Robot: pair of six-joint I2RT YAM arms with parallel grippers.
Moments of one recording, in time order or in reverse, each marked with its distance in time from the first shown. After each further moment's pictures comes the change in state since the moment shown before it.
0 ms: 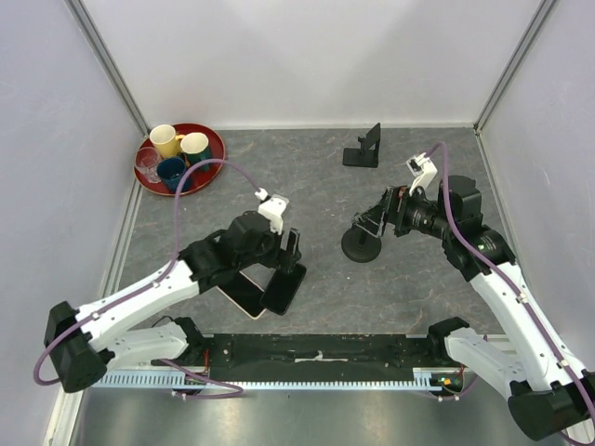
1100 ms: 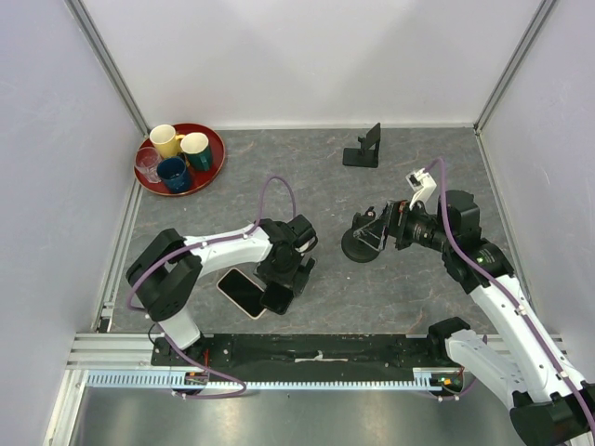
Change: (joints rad) left arm 0.013 0.666 0.202 -0.375 0.176 -0.090; right arm 0.000 -0.082 -0.120 0.007 -0.005 -0.002
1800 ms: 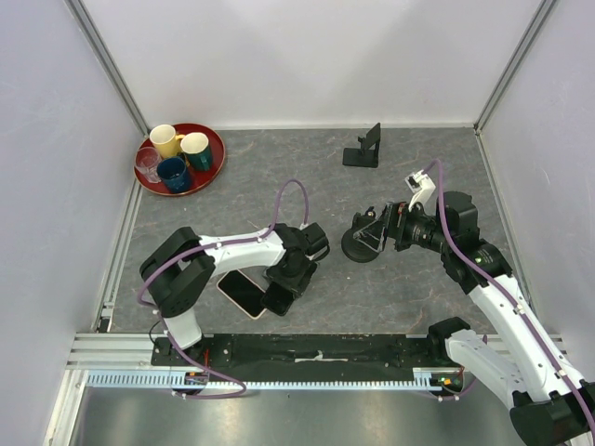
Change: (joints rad) left arm -0.082 0.083 0.061 -0.040 -0.106 -0.009; right arm 0.000 0.001 -0.019 0.000 0.005 -0.002
